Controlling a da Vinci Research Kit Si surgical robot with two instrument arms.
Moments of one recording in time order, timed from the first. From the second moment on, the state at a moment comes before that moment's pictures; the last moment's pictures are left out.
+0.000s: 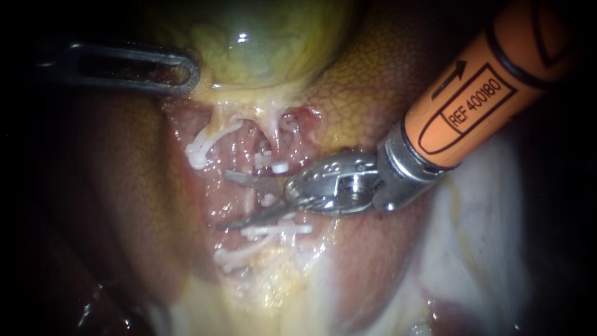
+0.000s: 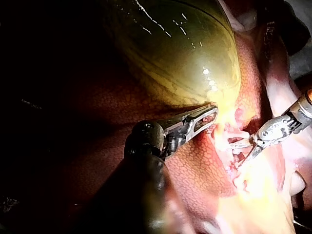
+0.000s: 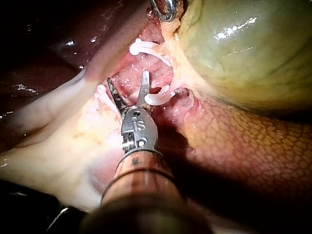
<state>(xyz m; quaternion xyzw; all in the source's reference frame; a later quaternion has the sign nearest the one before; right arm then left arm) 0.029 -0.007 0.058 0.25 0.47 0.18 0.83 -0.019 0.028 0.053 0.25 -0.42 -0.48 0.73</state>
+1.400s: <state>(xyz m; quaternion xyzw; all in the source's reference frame) 0.020 -0.006 0.056 0.29 0.46 0.20 0.81 -0.019 0.028 0.053 0.25 -0.42 -0.48 0.73</state>
